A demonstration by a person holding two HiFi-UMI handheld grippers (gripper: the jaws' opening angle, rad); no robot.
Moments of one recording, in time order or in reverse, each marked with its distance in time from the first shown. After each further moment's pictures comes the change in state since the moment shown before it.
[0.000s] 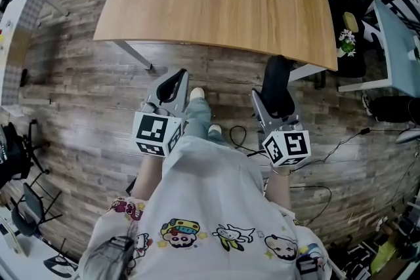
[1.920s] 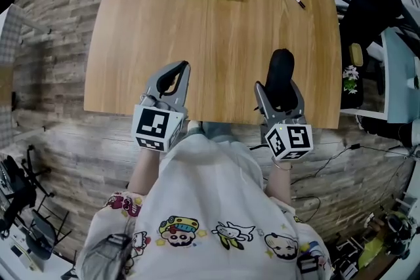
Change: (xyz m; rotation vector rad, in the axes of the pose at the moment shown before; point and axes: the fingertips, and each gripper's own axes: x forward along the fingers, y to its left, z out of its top) left arm 0.274 0.206 0.087 0.012 0.029 -0.075; right arm 0.321 -0.110 0.076 -0.017 0.090 -0.087
